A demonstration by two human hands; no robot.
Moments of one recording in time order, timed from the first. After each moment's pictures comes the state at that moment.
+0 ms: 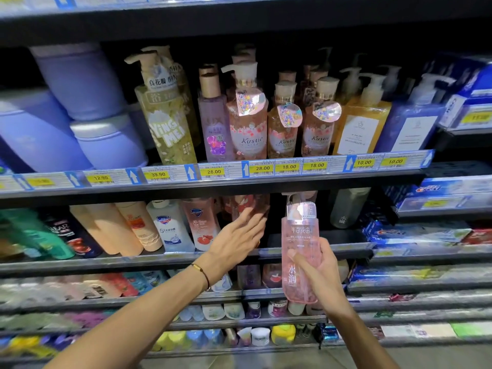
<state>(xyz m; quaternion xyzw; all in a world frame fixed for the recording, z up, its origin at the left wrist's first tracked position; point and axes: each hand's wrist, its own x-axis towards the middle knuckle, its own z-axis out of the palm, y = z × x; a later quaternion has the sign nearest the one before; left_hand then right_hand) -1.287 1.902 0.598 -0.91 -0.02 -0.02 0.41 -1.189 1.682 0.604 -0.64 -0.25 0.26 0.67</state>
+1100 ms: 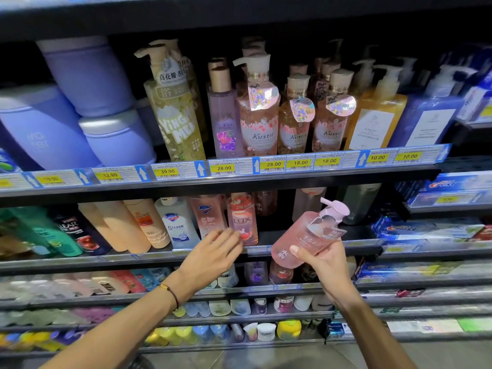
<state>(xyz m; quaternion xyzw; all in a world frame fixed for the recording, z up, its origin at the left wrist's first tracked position) -1.369 1.924 0.585 -0.95 0.01 -0.12 0.30 -1.181 1.704 0.595 -0.58 -0.24 0.27 0.73</state>
